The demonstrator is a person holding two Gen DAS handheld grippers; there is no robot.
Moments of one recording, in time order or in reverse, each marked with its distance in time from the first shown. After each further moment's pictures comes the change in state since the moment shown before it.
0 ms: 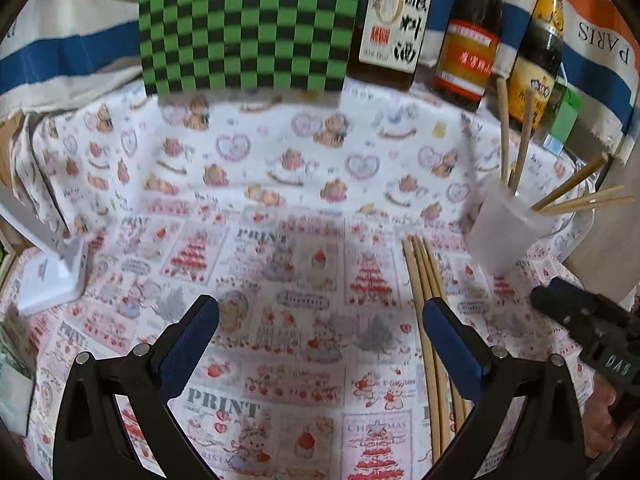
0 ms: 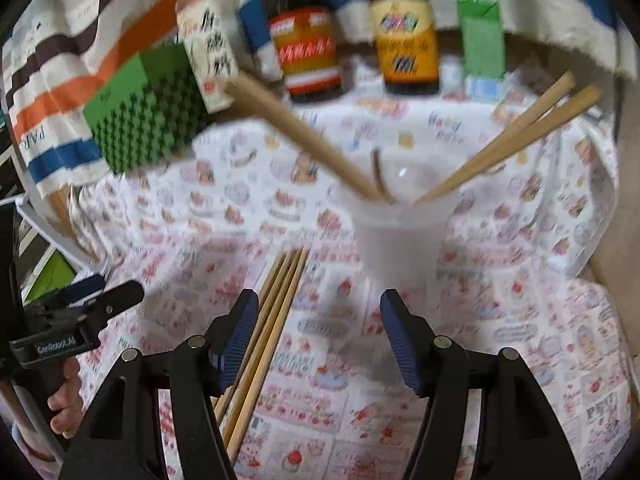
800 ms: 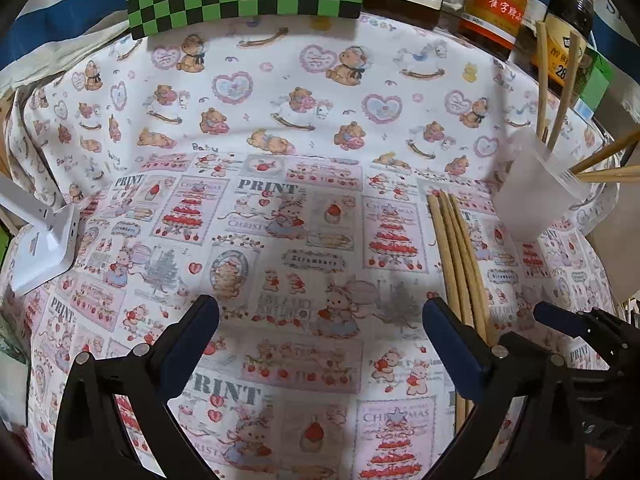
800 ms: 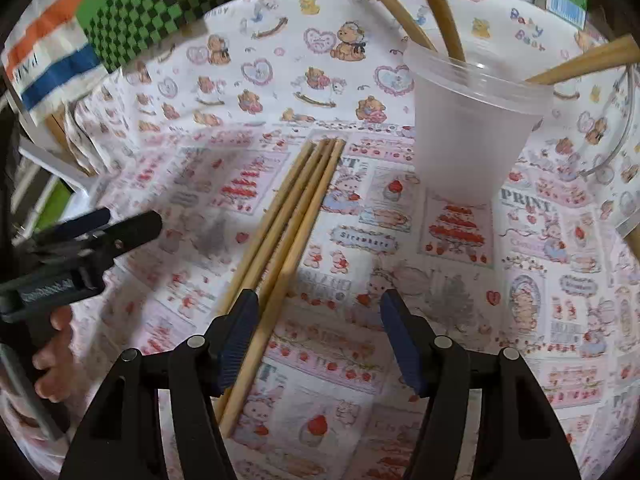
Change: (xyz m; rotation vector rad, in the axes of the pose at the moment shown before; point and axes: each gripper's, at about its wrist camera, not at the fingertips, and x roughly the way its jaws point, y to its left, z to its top) left arm 0.031 0.002 -0.009 -0.003 0.145 0.054; right arm 0.057 0.026 -0.031 -0.094 0.300 0.012
